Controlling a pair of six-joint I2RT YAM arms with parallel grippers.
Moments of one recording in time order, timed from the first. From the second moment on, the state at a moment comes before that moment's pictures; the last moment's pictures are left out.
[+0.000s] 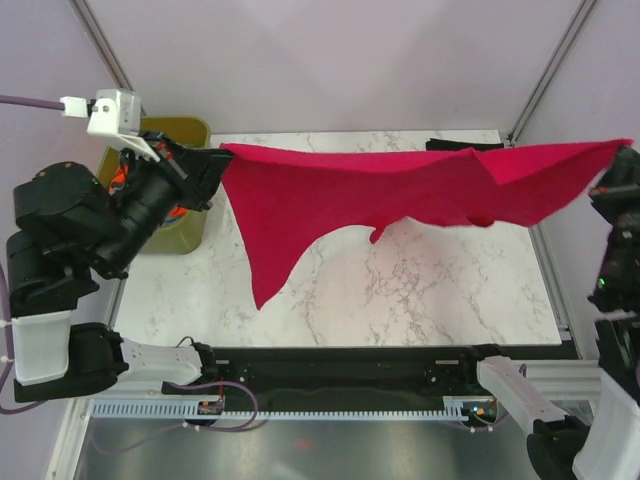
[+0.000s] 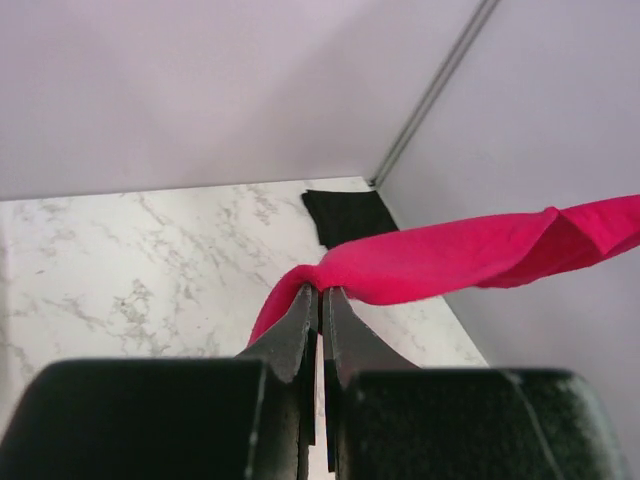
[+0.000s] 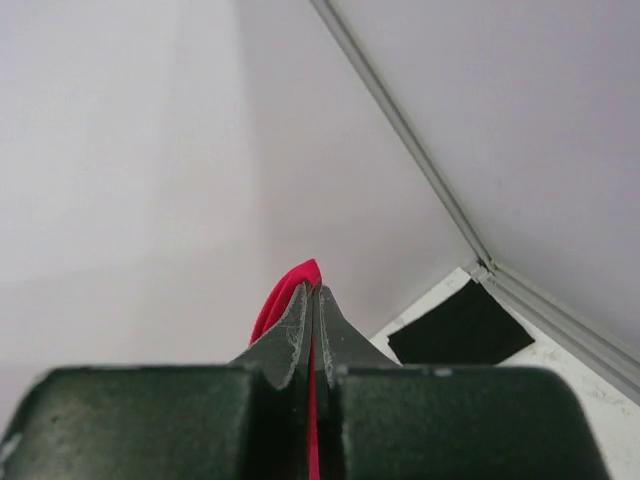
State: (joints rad) left arm -1.13 1.20 2.20 -0.97 -0.69 -0.36; right arm 0.12 0.87 1.84 -0.72 0.58 0.53
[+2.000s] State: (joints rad) left arm -0.54 0.96 1.98 -0.78 -0.05 -0.30; right arm 0.12 0.79 1.93 -0.46 0.38 0.27
